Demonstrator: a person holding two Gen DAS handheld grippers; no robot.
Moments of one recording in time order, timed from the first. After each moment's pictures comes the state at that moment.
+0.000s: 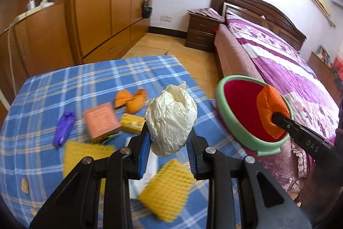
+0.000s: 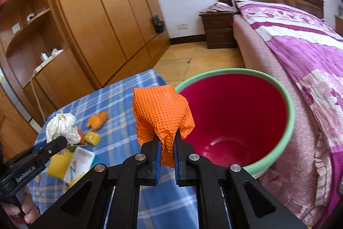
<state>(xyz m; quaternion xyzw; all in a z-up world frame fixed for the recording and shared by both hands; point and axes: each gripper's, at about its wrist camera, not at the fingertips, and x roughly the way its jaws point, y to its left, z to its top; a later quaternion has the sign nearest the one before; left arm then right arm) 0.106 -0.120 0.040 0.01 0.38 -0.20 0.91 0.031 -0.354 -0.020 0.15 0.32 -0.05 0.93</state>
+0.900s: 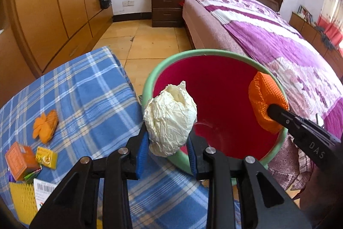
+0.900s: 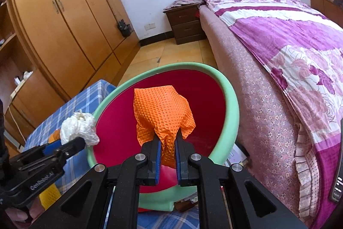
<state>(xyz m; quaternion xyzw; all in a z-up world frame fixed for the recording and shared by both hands) 0.135 -0.281 0.000 0.11 0.41 -0.27 0.86 0.028 -0.460 -0.055 0.21 0.33 -0.13 0.91</state>
